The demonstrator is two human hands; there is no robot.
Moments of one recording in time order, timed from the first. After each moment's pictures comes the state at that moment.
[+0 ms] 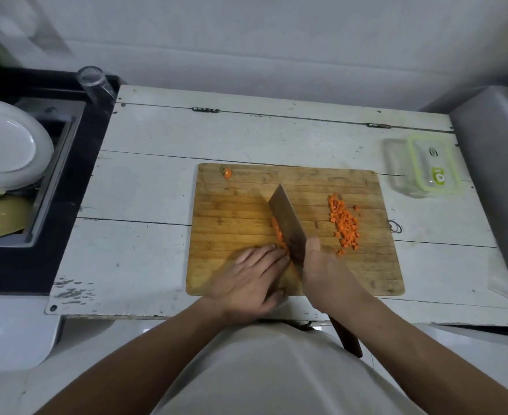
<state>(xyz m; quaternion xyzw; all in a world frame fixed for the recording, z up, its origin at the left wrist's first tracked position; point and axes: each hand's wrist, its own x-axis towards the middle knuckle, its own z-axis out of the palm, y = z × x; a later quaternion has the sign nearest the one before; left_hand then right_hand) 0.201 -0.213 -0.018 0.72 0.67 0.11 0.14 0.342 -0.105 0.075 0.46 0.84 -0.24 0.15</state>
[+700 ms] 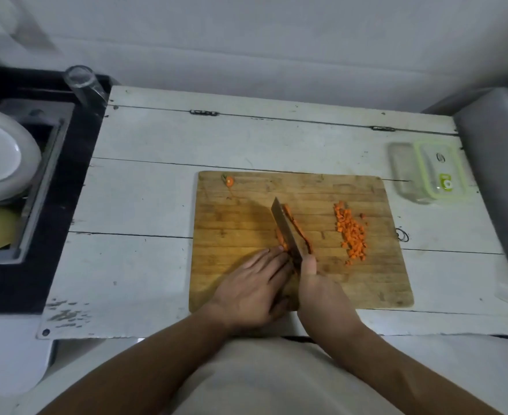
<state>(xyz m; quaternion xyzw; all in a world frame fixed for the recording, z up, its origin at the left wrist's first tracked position) 0.185 -0.198 -0.026 0.75 0.64 0.11 0.14 0.322 -0.129 0.062 0.46 0.85 -0.17 0.17</state>
